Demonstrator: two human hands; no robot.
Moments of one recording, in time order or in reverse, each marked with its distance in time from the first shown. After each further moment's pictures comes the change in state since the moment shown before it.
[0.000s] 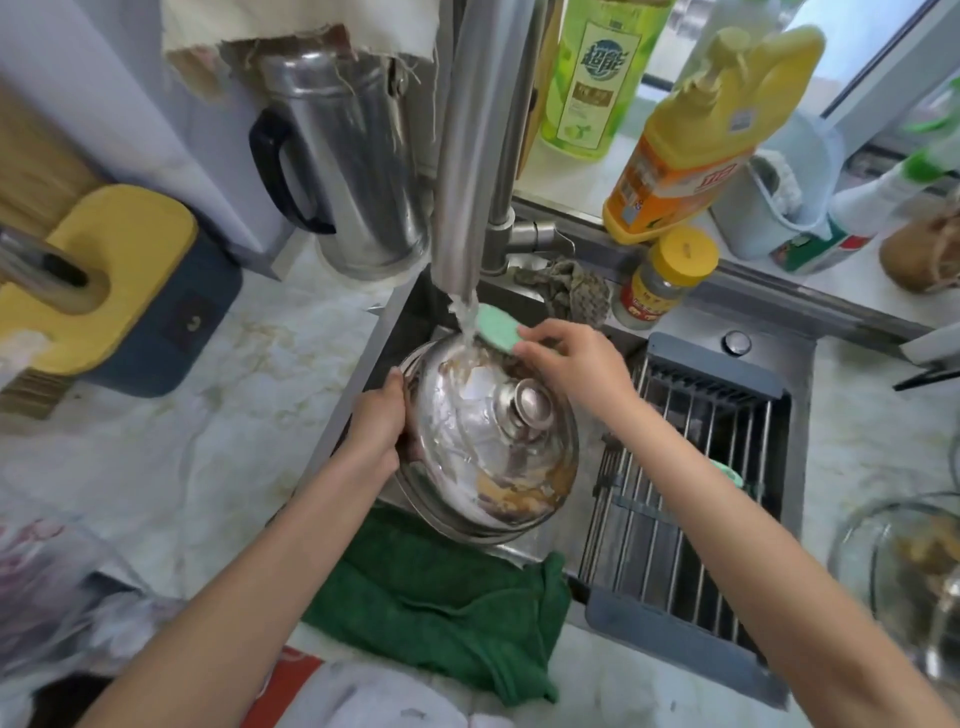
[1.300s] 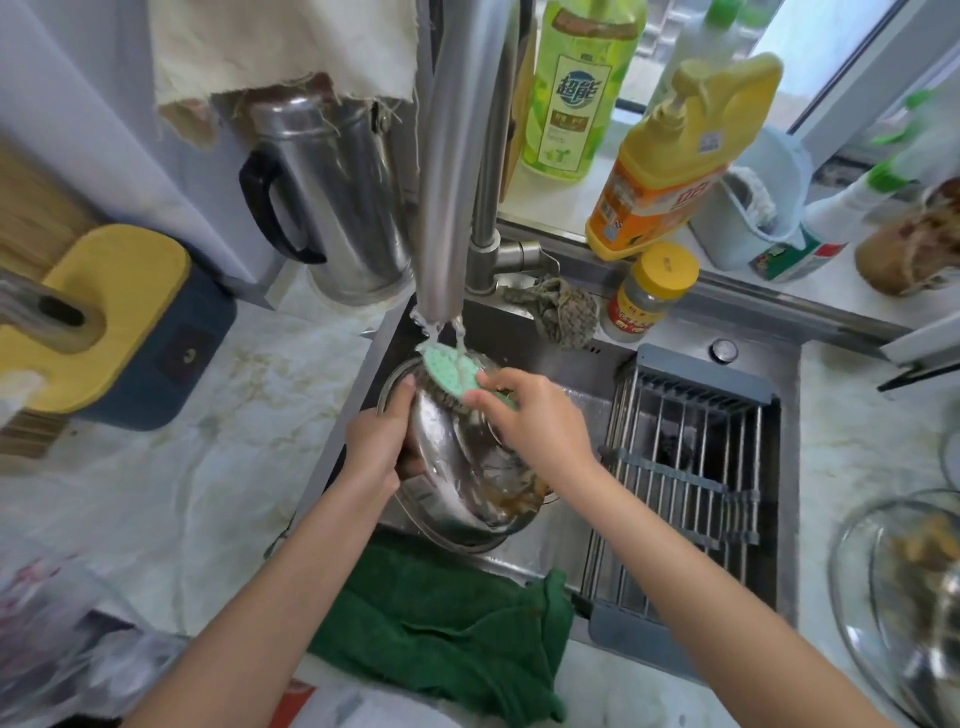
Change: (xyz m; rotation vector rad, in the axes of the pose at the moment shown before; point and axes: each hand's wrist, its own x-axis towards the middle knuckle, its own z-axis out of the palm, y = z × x) left_hand -0.007 0.003 0.004 -0.025 -0.015 0.041; right_hand -0.033 -0.033 0.029 0.027 0.043 0.089
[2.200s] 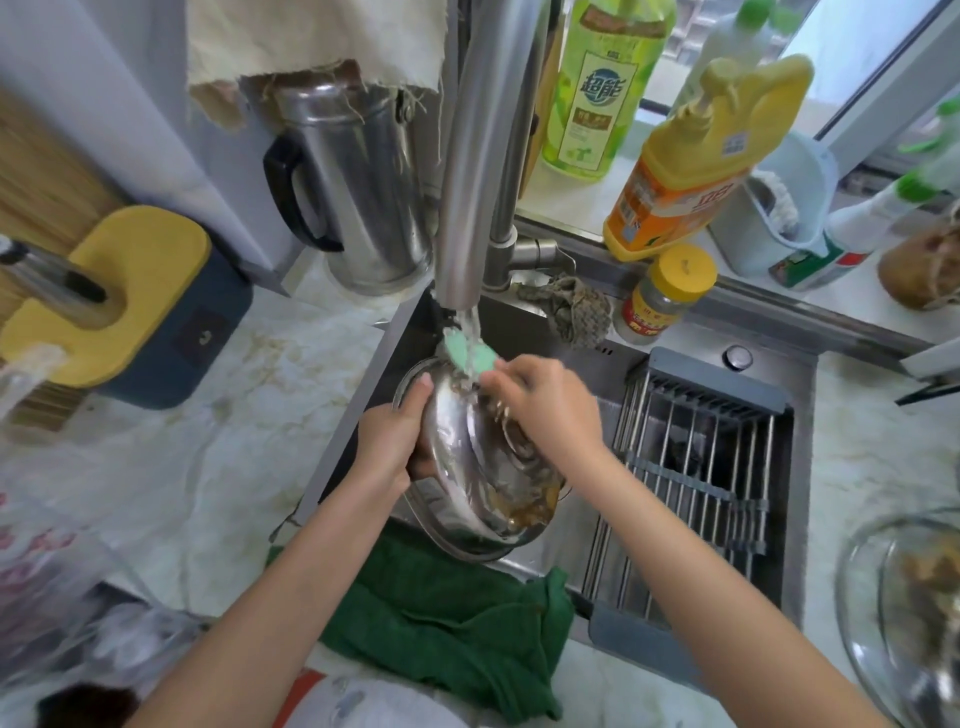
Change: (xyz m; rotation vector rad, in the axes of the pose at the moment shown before) left_hand -0.016 -0.002 -0.001 -0.026 -0.032 0.037; right_hand 0.004 -0.012 -0.006 -0.077 0.042 0.027
